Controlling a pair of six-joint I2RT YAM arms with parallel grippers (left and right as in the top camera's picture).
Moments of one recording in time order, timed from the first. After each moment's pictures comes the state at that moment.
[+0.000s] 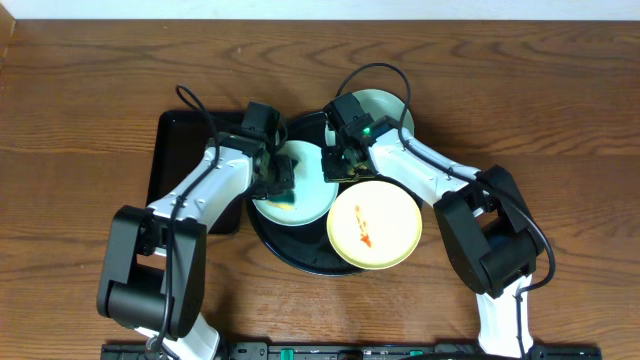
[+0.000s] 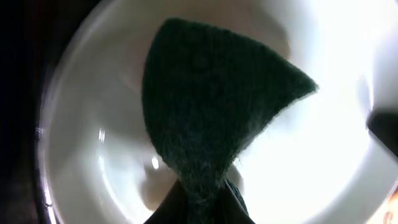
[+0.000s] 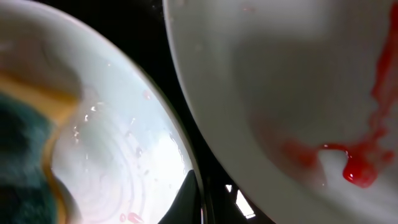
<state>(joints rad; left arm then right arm) -0.27 1.78 1.09 -0.68 0.16 -0.41 0.59 2.13 1.49 -0.62 -0.19 0.49</state>
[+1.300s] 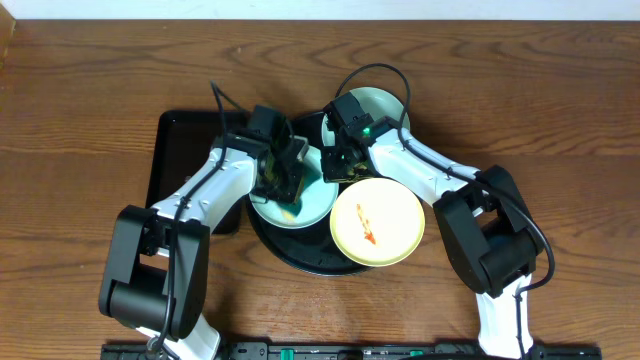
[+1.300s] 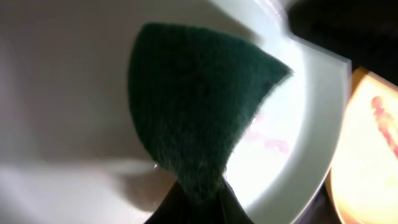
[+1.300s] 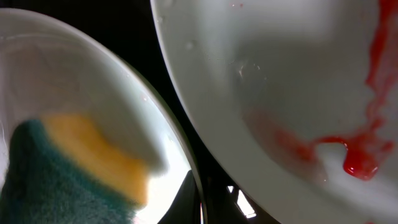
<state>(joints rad) -0.29 1.78 1.09 -0.65 0.29 0.05 0.59 2.13 1.49 -0.62 -0.20 0.49</state>
